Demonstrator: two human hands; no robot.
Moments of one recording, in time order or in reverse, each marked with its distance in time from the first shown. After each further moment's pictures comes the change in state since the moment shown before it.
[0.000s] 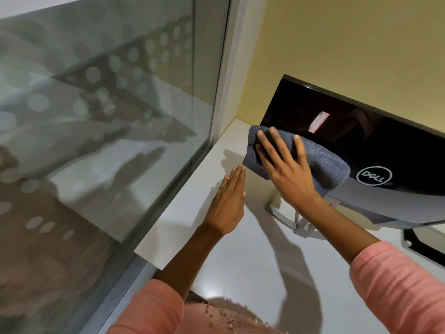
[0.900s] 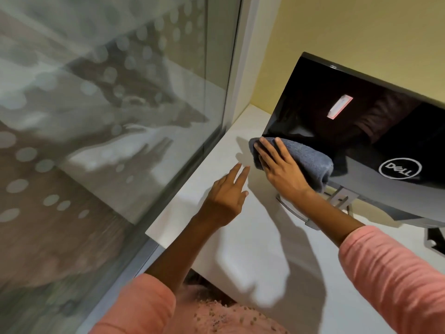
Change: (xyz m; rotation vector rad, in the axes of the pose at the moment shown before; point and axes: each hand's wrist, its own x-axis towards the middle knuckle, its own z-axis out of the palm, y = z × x) left_hand -0.023 -0.031 0.006 0.204 0.182 0.122; right_hand 0.000 -0.036 0.029 -0.069 -0.265 -0.288
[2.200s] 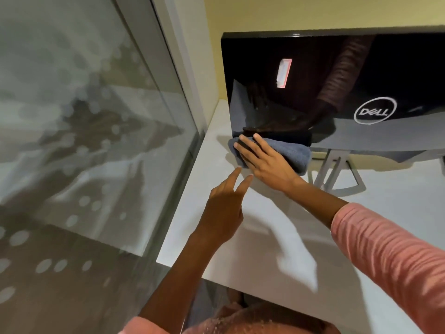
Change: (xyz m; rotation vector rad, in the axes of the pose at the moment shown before) left_hand 0.011 0.036 -0.018 0.047 -0.201 0.109; right_hand -0.014 -0.029 0.031 0.163 -0.044 0.095
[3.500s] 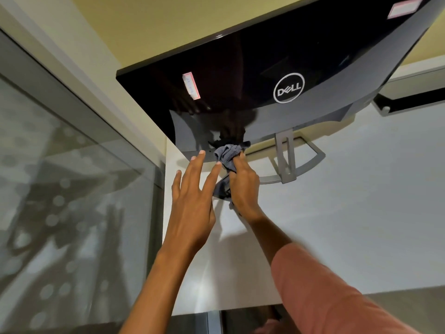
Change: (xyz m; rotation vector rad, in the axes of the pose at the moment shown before) left_hand 0.032 0.014 -0.033 0.188 0.016 0.255; right_hand 0.002 -0.073 0.005 1.420 0.299 1.437
